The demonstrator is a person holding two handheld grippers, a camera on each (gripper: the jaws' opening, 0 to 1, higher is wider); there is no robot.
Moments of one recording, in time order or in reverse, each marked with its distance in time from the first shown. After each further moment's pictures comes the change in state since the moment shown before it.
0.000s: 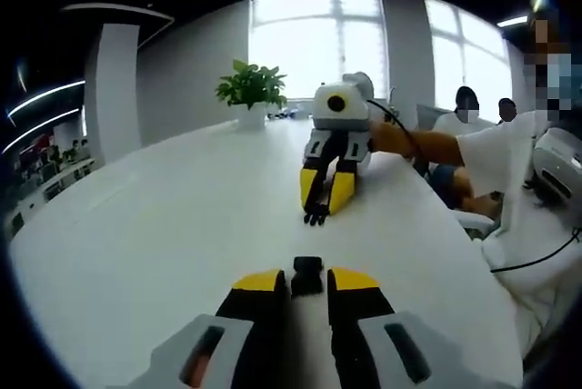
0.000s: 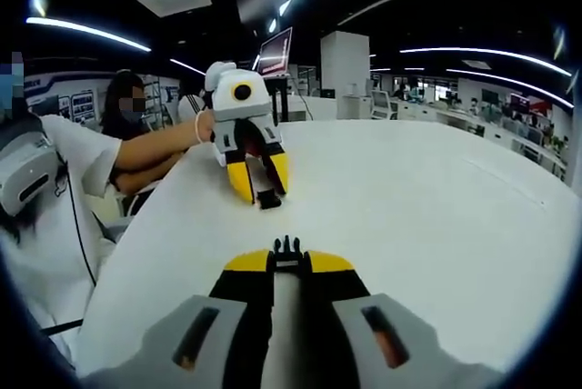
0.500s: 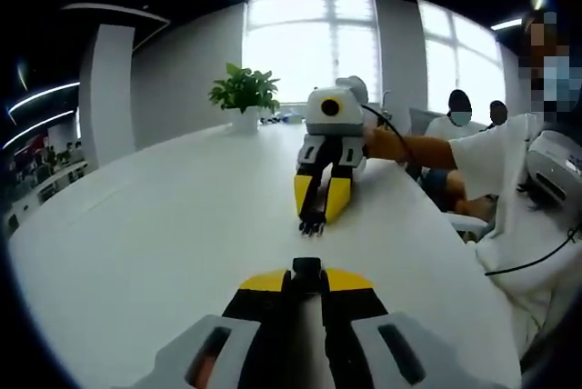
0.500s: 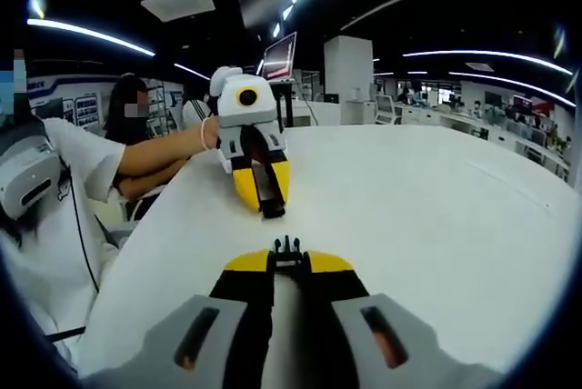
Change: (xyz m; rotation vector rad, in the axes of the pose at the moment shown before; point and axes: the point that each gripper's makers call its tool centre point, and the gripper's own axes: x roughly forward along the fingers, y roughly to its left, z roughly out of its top) left arm -0.001 -0.007 0.006 -0.003 -0.020 -0.035; right arm 0.005 0.008 0.007 -0.001 -0.030 0.018
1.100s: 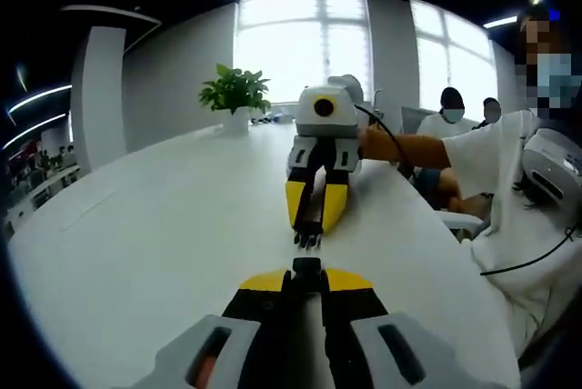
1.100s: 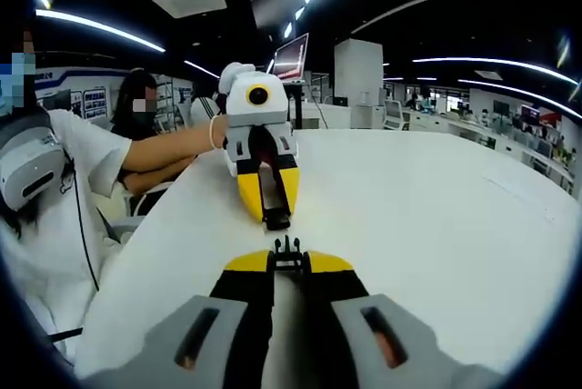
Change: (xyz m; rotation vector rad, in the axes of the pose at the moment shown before) left arm 0.009 -0.009 0.005 0.023 0.008 -0.036; right arm 0.006 0.008 0.004 -0.044 -0.005 0.033
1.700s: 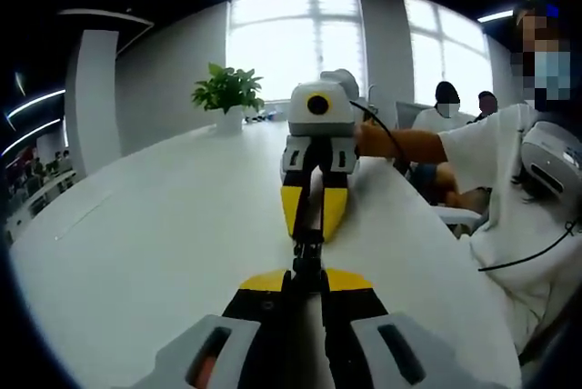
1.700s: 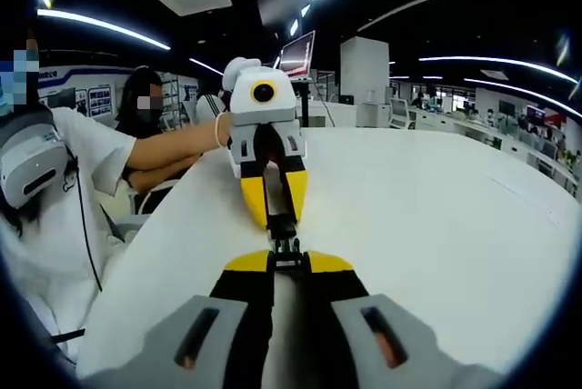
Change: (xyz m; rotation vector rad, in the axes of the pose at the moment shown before) left arm 0.006 -0.002 0.001 0.027 0.020 -0.016; right arm 0.007 0.008 0.002 -0.008 0.010 0.029
